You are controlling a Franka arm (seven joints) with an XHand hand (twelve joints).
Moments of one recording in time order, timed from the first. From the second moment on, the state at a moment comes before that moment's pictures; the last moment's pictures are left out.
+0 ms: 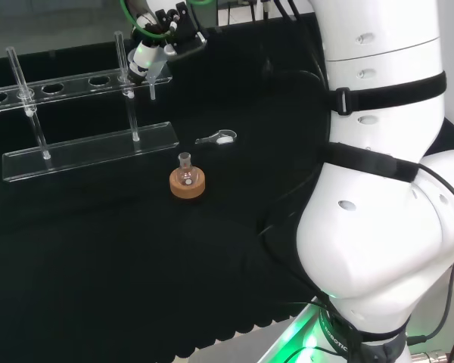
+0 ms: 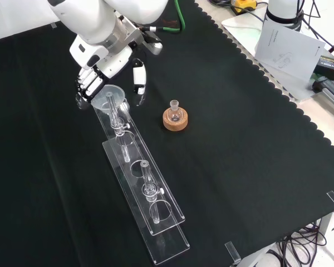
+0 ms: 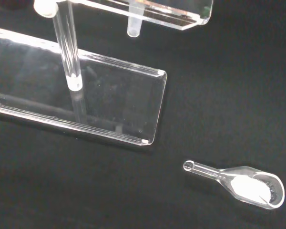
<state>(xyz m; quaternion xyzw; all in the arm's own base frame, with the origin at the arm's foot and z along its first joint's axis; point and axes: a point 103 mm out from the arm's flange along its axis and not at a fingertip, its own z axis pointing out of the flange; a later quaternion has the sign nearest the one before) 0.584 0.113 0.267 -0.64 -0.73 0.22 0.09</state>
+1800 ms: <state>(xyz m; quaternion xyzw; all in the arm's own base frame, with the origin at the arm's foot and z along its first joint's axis) 0.600 0.101 0.258 -0.64 -0.73 0.23 0.08</state>
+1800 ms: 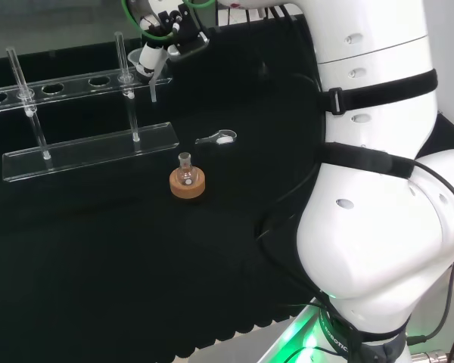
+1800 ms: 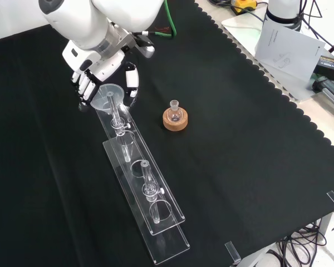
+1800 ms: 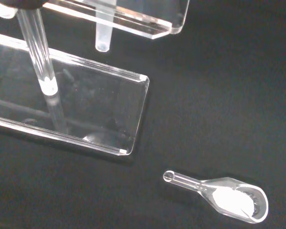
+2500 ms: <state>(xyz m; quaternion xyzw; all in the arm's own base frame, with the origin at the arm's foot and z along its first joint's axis) 0.584 0.104 0.280 -0.64 -0.75 0.18 0.00</state>
